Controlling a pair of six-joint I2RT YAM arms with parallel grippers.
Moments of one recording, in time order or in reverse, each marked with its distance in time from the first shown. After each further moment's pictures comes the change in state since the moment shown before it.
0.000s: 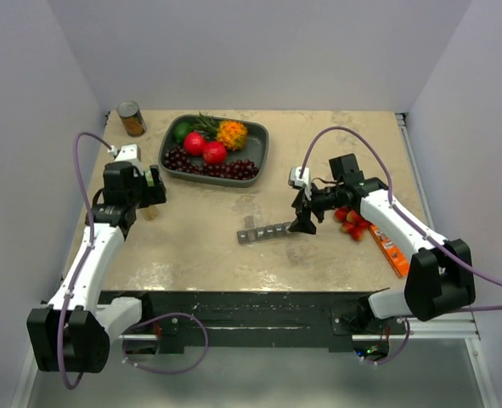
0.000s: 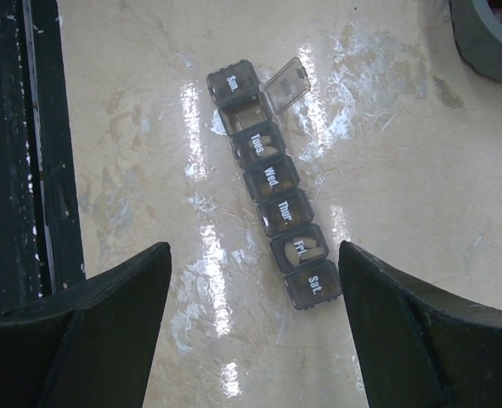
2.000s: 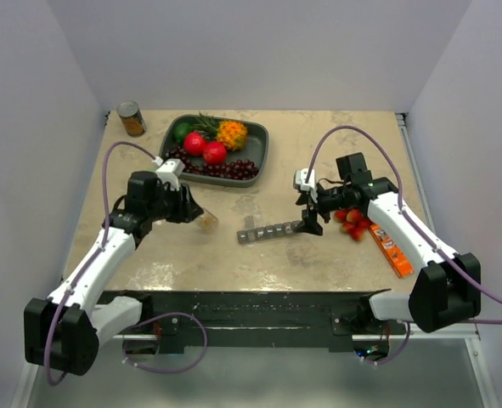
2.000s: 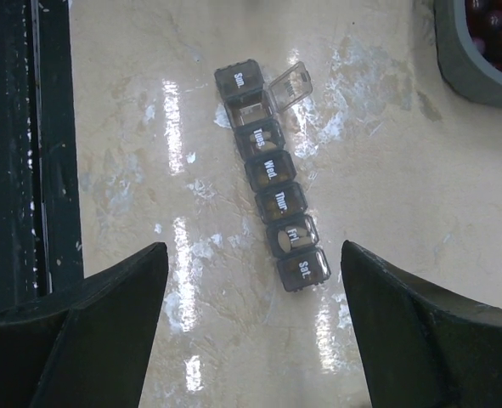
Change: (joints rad) left arm -0.162 0.032 -0.084 0.041 0.443 -0.067; right arm -0.022 -0.071 0.016 -0.094 -0.005 -0.114
